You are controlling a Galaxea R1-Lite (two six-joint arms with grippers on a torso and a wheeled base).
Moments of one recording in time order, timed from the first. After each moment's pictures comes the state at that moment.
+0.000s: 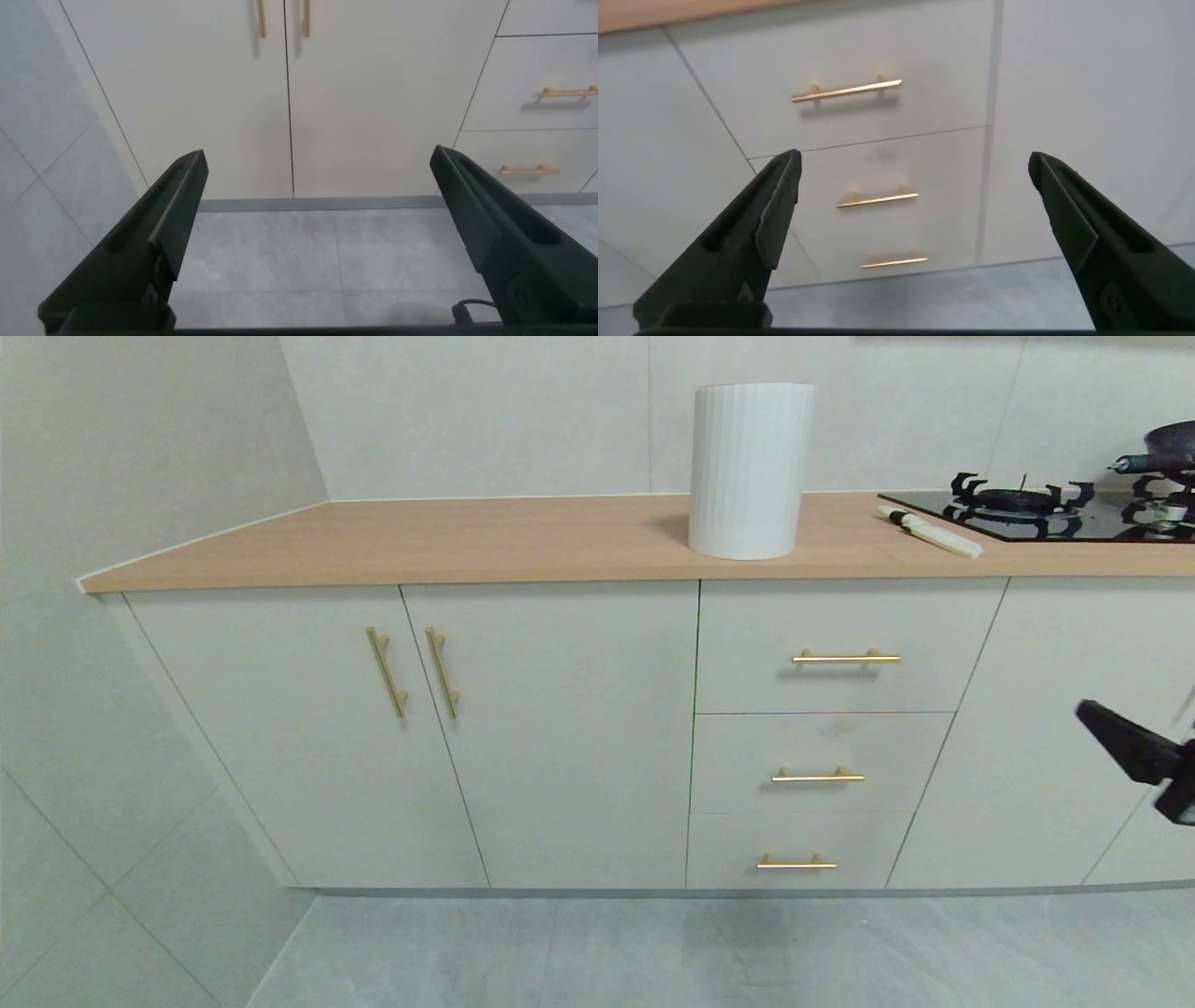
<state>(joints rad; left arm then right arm) 0.00 0.00 0.00 0.00 -0.02 0.01 0.15 1.09 -0.30 -0.82 -0.22 0.11</state>
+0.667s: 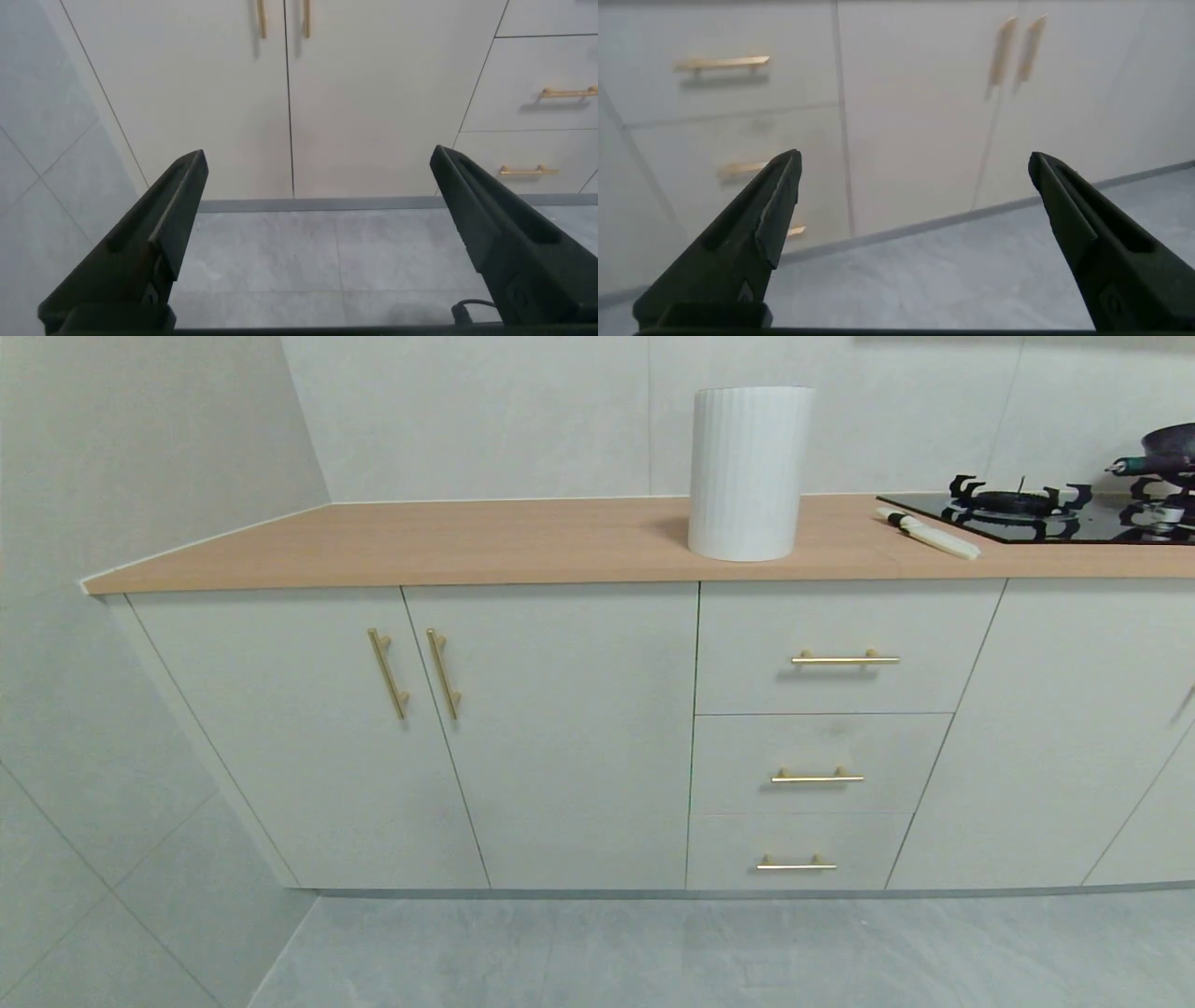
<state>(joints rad) 0.00 0.00 0.00 0.00 -0.02 0.01 0.03 0.11 -0.37 0.18 -0.39 -0.08</state>
